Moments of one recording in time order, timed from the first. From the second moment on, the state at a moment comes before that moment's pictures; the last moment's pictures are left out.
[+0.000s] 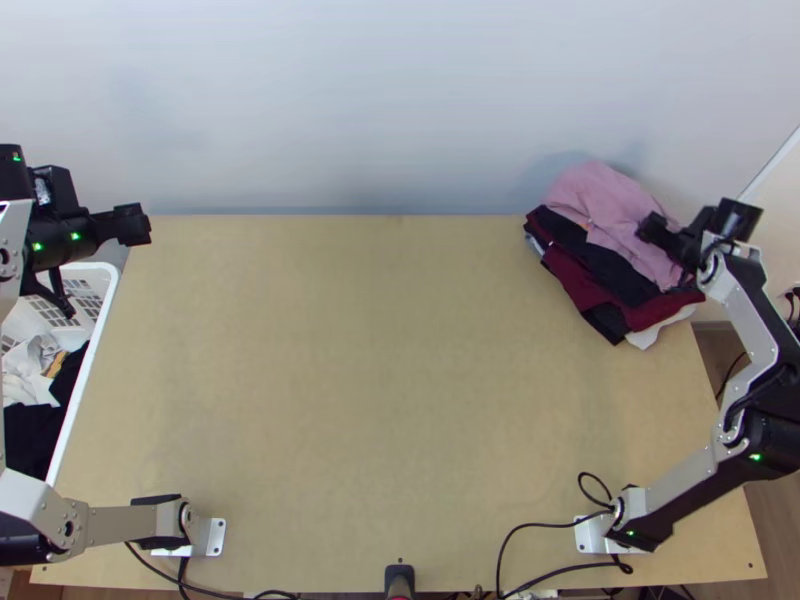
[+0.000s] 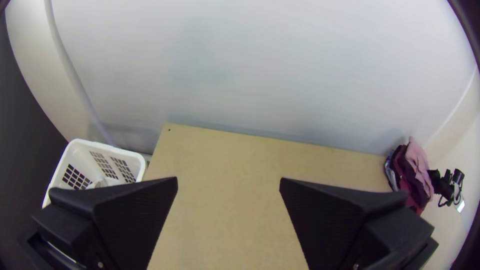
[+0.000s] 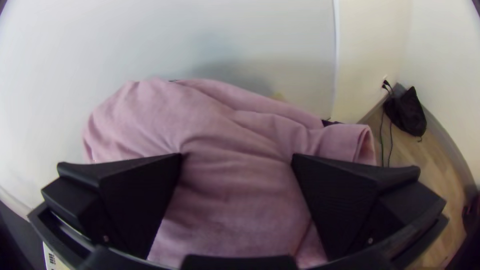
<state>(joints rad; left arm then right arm) 0.15 1.41 1.88 -1.12 0.04 -0.05 -0.33 1.77 1.38 -0.21 -0.14 0.29</state>
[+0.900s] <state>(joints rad) 0.15 1.41 1.88 -1.12 0.04 -0.06 -0.07 1.94 1.61 -0.07 0.04 0.18</state>
